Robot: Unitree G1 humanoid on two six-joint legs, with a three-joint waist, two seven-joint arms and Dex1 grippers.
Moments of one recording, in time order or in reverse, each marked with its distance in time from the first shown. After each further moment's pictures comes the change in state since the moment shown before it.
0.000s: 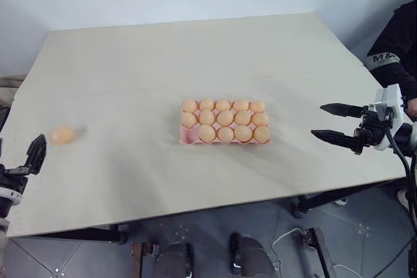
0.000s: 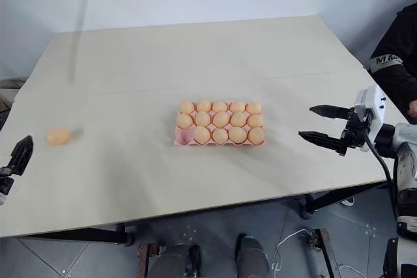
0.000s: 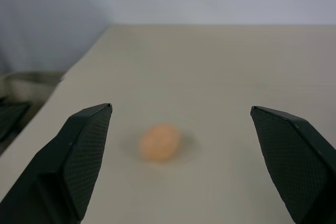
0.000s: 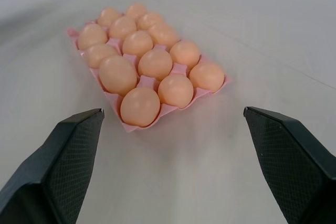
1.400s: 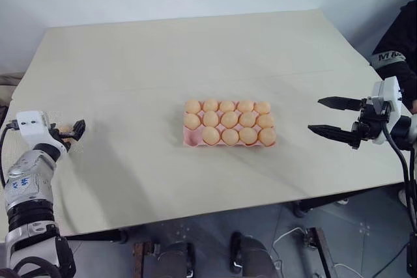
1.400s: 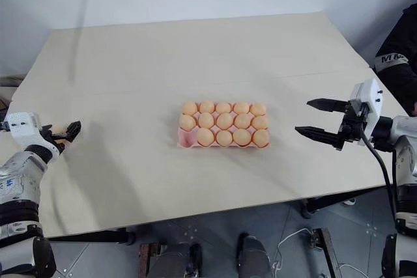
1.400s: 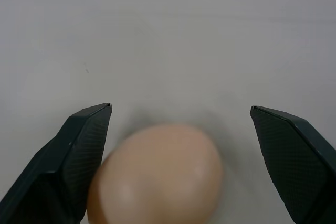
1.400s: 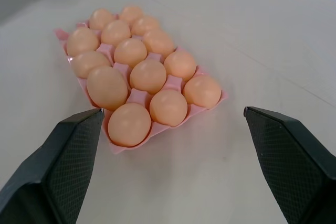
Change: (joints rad) left arm -0.732 0.169 -0.427 1.106 0.370 -0.247 -0.151; right arm -0.013 0.004 0.001 -0.105 -0.029 0.053 -0.066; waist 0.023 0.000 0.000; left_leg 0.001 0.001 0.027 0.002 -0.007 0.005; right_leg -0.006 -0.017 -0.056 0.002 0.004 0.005
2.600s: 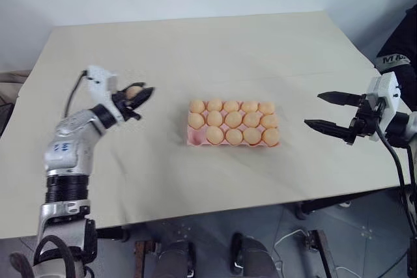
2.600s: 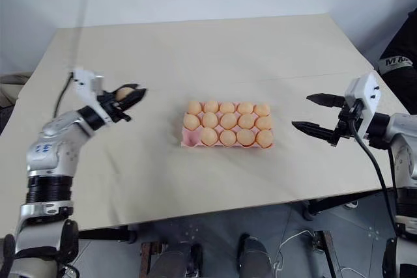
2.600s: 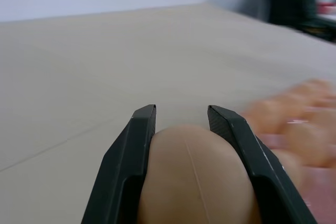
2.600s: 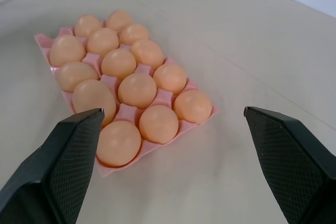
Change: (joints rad) left arm -0.178 -0.146 -0.313 -0.436 -0.135 0.195 -0.398; right arm 0.058 0.003 -0.008 -0.141 0.015 0.053 -0.130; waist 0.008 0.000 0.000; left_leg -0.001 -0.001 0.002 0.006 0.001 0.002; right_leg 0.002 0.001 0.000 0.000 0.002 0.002
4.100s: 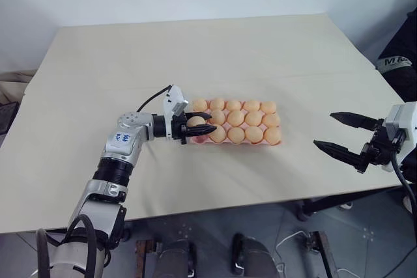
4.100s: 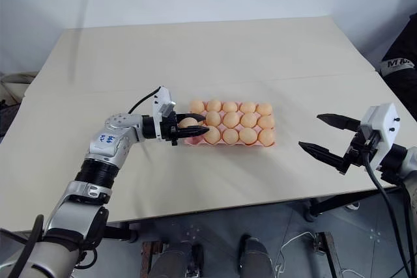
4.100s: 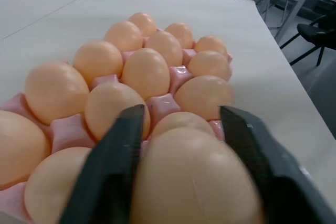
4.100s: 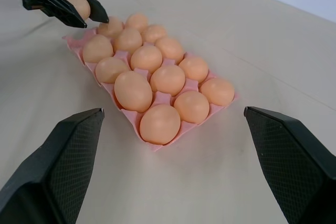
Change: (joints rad) left arm -0.150 -0.147 -0.243 0.275 0.160 -0.143 -0.375; right arm 0.364 0.000 -0.192 -0.310 0.145 0.030 -0.121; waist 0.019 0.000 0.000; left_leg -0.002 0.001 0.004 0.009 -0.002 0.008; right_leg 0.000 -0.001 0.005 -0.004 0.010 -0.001
